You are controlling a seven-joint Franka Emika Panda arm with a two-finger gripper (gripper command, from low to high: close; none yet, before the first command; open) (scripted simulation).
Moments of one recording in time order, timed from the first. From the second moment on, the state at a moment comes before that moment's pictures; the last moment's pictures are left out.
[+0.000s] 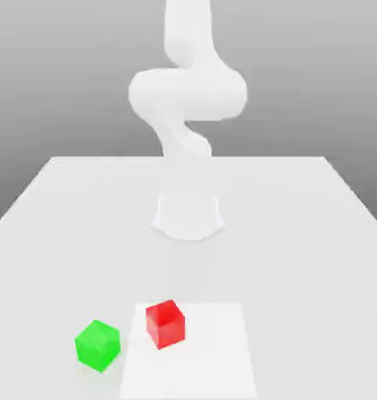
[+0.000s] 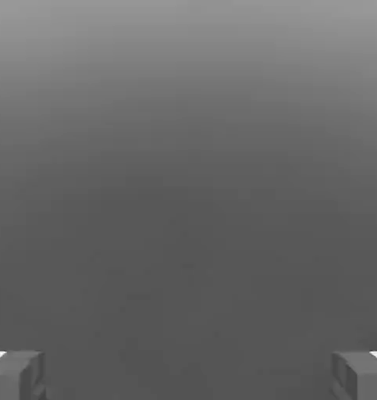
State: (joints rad) arm -0.05 -0.75 0.06 -2.33 -0.04 2.33 0.89
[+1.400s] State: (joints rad) arm -0.45 0.01 0.35 -2.78 -0.01 2.79 1.77
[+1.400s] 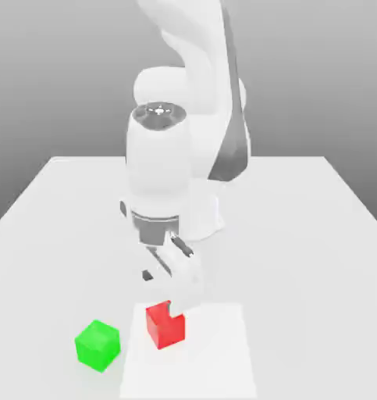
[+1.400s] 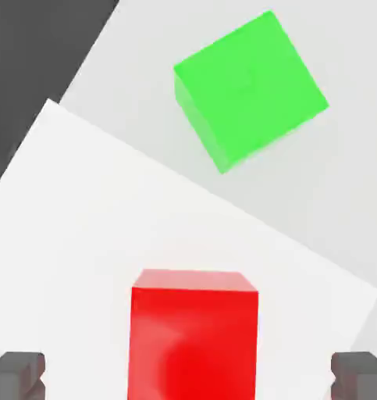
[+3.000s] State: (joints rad) arm -0.41 0.00 0.31 -2.78 0.00 2.80 1.77
